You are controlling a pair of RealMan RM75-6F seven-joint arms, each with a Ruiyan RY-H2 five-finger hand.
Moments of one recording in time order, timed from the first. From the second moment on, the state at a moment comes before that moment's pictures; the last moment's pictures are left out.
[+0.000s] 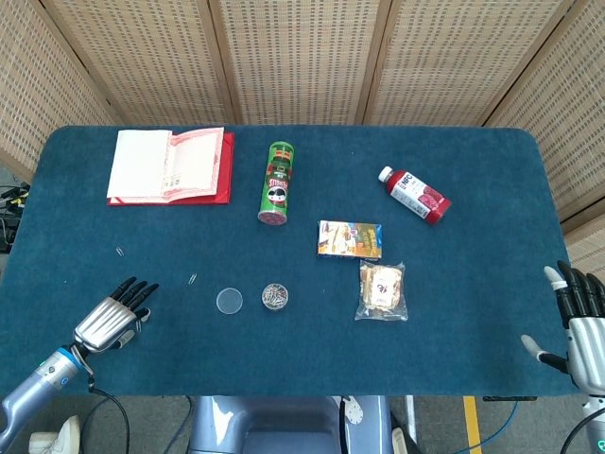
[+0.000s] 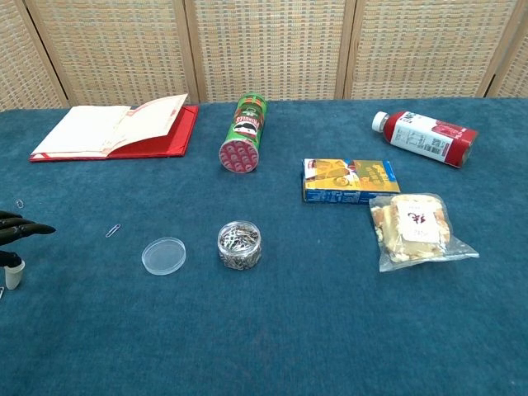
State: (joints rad) left arm -0.39 -1.50 0.19 -0.86 1.81 1.21 -0.11; right arm 0.02 -1.03 0.09 -1.72 -1.56 1.60 -0.03
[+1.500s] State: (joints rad) left arm -0.37 -1.58 0.19 -0.76 1.77 1.27 -0.14; right arm 0.02 -1.03 0.08 -1.72 -1.56 1.60 -0.01
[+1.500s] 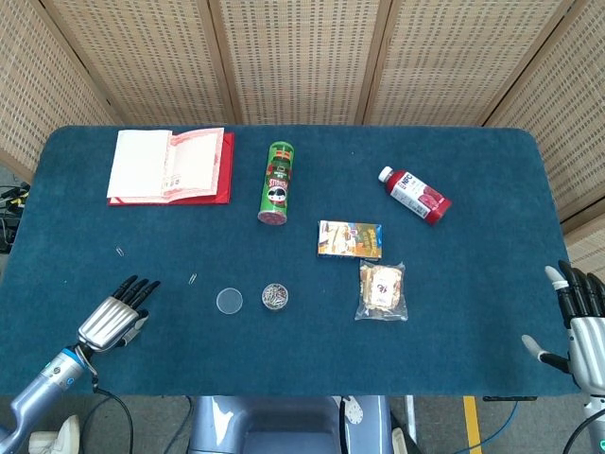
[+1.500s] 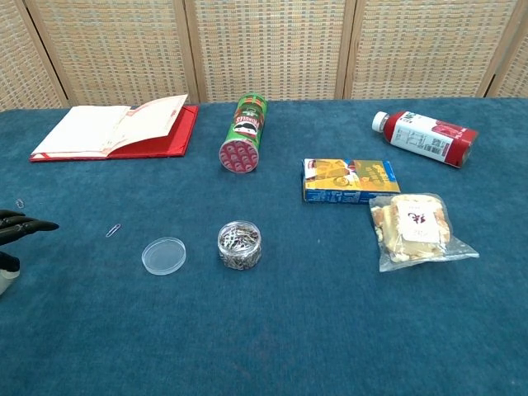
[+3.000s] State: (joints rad) left arm -0.68 -1.47 -0.08 -1.34 1.63 1.07 0.11; right arm 0.03 -1.03 0.10 -1.71 -1.50 1.57 -0.03
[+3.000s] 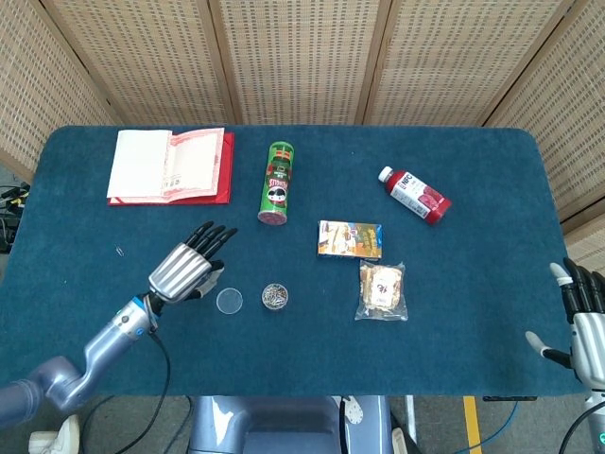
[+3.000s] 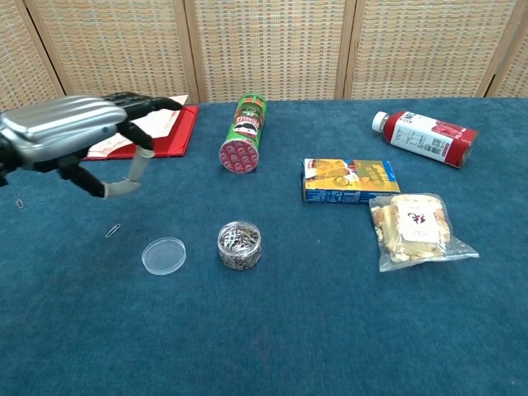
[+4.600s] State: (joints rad) left arm -0.83 -1.71 -0.11 -1.30 1.44 0.93 0.27; right arm 0.03 -1.02 0.10 -1.70 -1.50 1.57 0.01
